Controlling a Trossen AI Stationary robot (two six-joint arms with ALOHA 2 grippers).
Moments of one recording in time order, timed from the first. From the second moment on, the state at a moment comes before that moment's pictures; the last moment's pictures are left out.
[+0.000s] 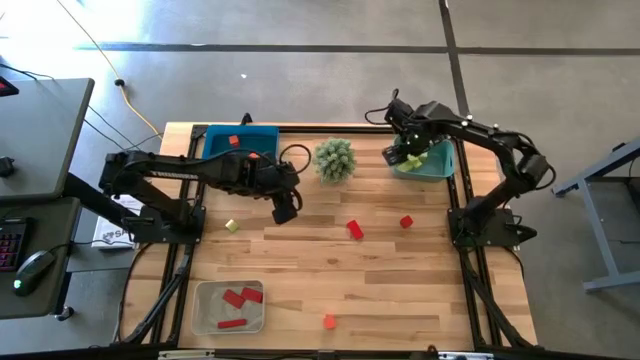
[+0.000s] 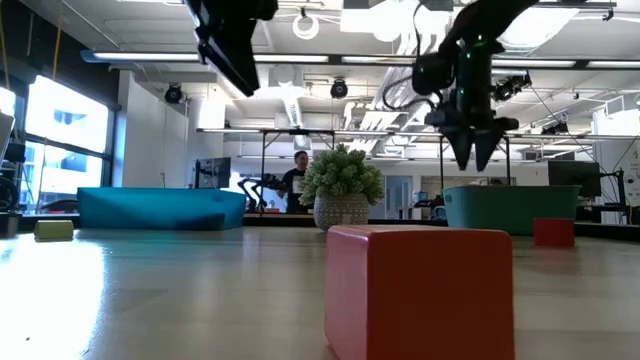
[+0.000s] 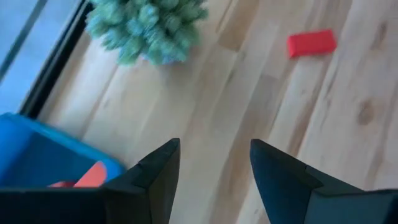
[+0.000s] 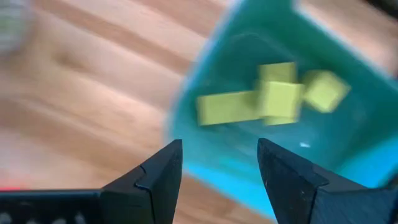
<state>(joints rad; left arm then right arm) 0.13 1.46 1.30 -0.93 -0.32 -0.28 -0.72 1.55 1.22 -1.12 0.06 0.40</state>
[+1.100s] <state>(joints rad) 0.18 1.35 1.30 -1.06 -0.34 -0.13 0.01 1.53 1.22 -0.80 0.18 0.99</state>
